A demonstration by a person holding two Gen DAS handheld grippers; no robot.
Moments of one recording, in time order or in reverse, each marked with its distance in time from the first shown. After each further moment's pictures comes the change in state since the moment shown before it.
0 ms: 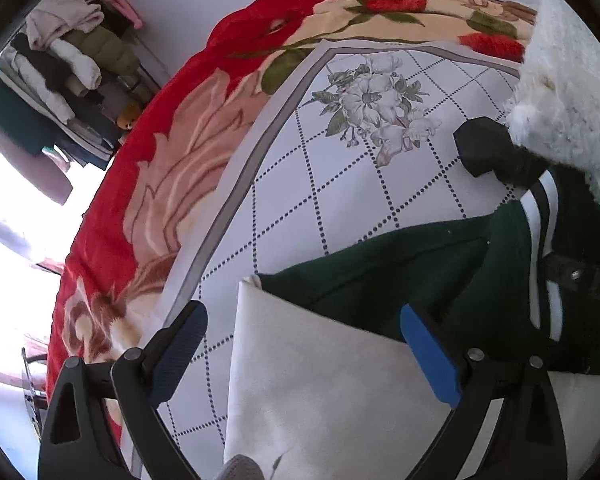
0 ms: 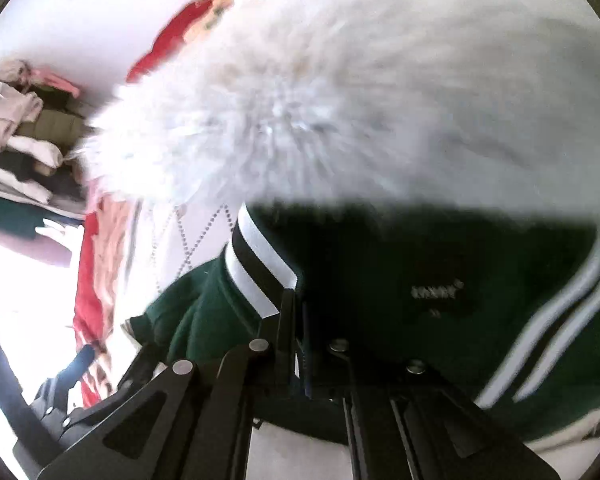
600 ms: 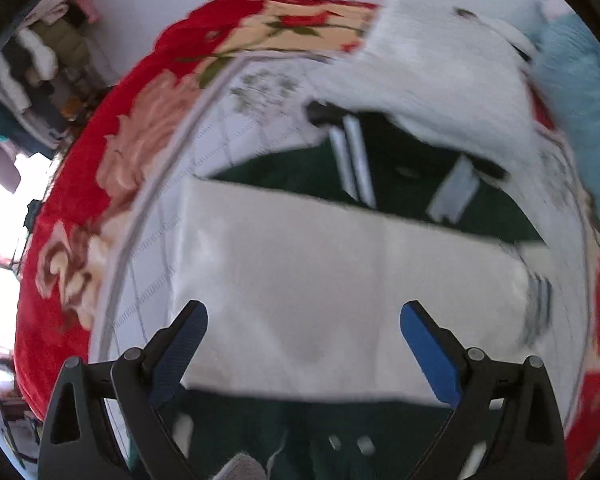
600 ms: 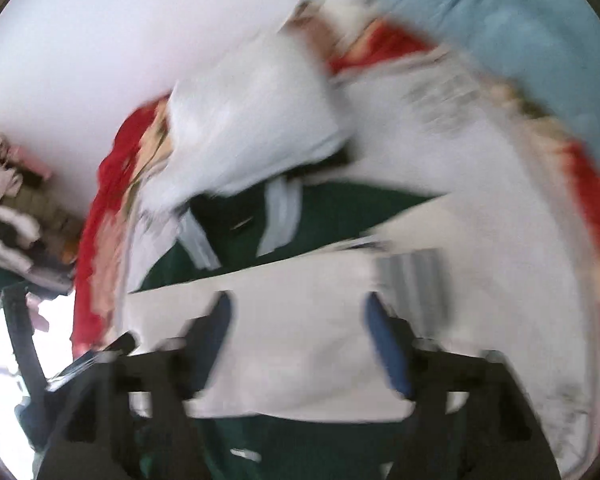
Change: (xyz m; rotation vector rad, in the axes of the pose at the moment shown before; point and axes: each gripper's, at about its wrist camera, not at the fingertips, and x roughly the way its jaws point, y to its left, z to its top) left arm -0.168 -0.023 -0.110 0.066 0.024 -0.327; right arm -0.286 -0.090 -0.202 0.188 -0.366 -0.226
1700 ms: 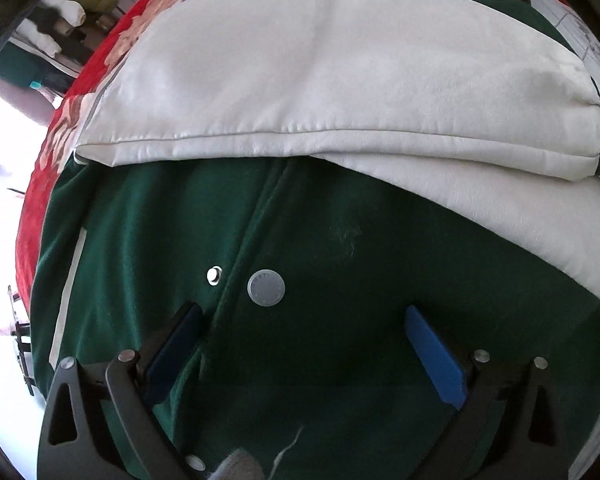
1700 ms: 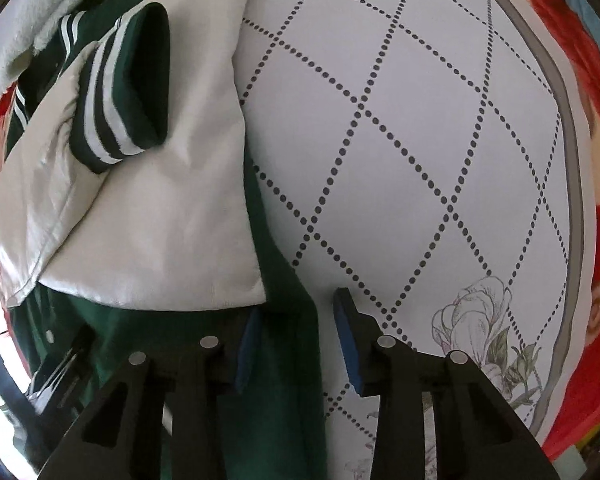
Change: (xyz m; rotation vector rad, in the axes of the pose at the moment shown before) left arm 0.102 -0.101 -0.157 -0.094 0.195 0.249; right arm 0.127 -0.204 -0.074 -0.012 0.575 -0.144
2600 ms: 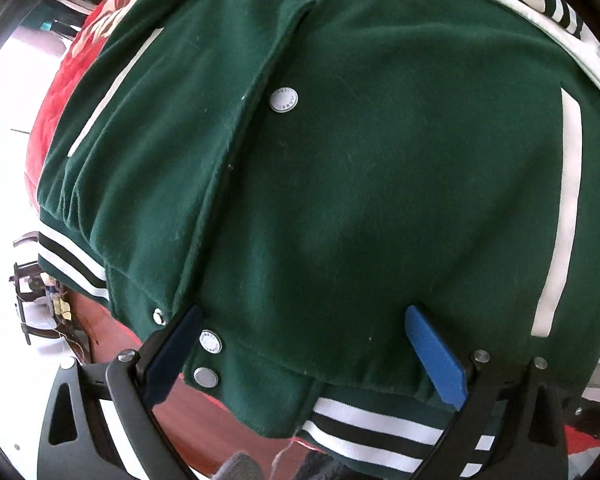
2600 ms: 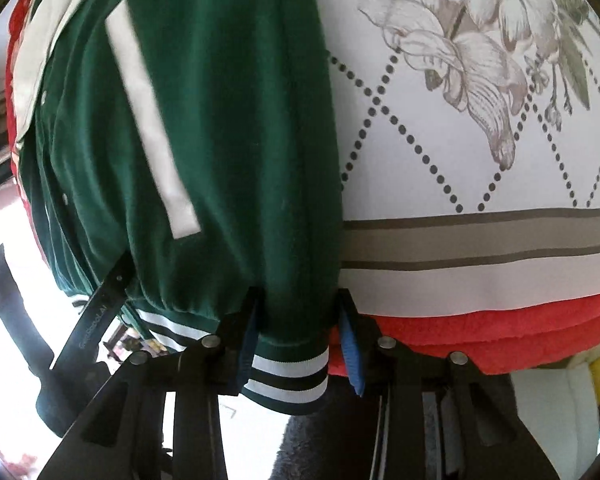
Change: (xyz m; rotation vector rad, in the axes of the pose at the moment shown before) left arm -0.025 0.054 -0.168 -0.030 0.186 -0.019; right arm 0.024 -0.031 -0.234 0.048 0.380 0.169
